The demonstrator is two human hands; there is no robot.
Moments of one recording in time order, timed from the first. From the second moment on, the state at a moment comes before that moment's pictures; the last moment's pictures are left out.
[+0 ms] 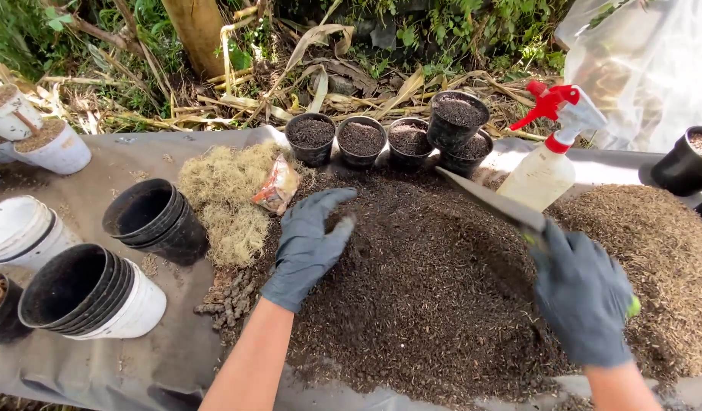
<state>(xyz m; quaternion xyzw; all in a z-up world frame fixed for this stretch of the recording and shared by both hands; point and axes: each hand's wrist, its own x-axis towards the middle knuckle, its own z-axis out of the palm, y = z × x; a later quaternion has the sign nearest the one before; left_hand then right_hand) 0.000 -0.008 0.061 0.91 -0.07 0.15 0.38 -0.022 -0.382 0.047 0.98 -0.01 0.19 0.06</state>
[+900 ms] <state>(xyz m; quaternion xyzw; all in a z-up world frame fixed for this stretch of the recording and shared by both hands) 0.007 -0.003 0.024 0.87 -0.09 0.11 0.46 0.004 -0.347 0.081 0.97 0.14 0.20 -0.08</state>
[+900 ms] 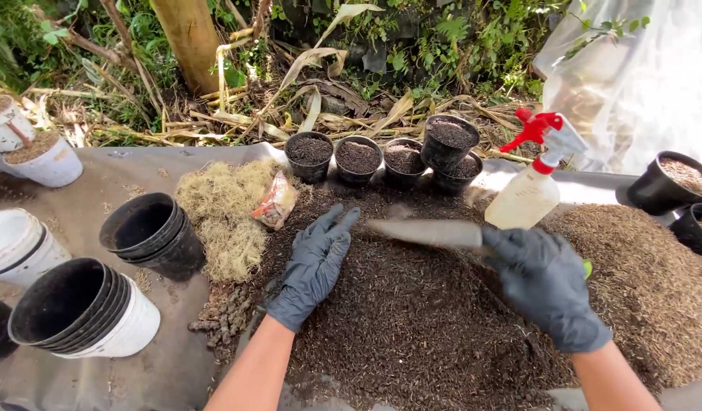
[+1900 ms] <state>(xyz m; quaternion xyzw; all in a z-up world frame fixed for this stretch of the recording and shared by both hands) 0.021 -0.004 -0.006 0.79 0.06 0.16 0.59 -0.041 -0.380 0.054 0.99 -0.09 0.12 -0.01</state>
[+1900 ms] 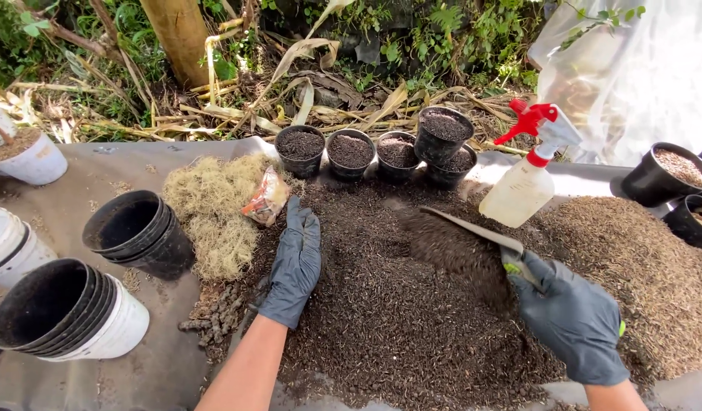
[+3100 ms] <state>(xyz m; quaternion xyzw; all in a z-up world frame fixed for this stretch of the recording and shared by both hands) -0.002 -0.007 0.034 0.91 -0.11 0.00 0.40 -0.060 -0.380 0.054 0.98 0.09 0.16 0.00</state>
